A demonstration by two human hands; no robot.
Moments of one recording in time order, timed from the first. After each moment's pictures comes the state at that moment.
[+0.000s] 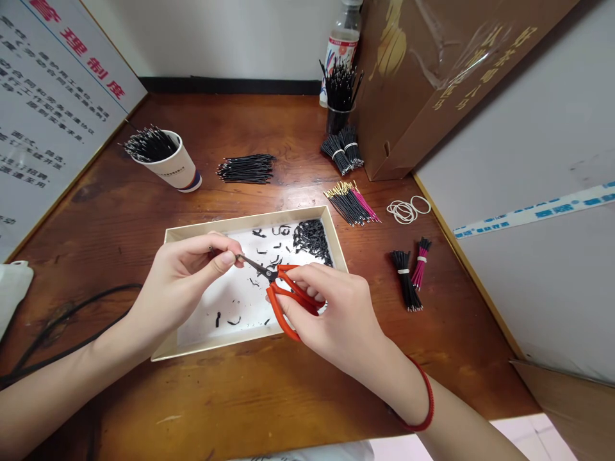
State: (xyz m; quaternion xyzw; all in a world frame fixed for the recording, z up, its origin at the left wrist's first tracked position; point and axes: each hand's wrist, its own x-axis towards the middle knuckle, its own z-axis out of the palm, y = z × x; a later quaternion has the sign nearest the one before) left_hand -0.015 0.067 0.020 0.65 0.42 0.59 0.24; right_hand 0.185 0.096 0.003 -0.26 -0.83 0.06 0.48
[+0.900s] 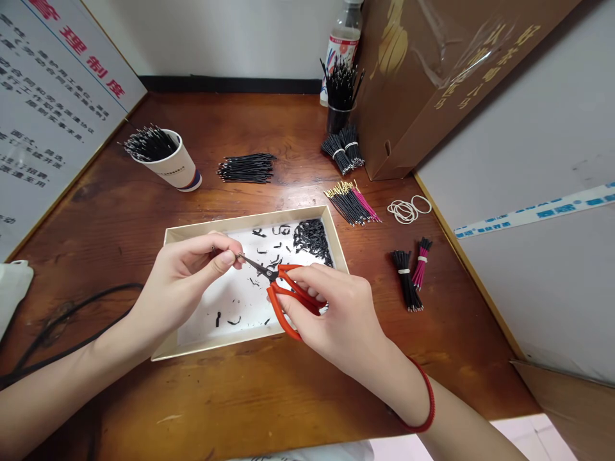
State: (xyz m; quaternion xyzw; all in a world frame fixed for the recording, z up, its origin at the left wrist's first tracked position) left_hand -0.015 0.067 0.021 0.66 0.44 0.57 0.22; right_hand 0.185 0.094 0.005 -0.27 -0.83 0.05 0.48
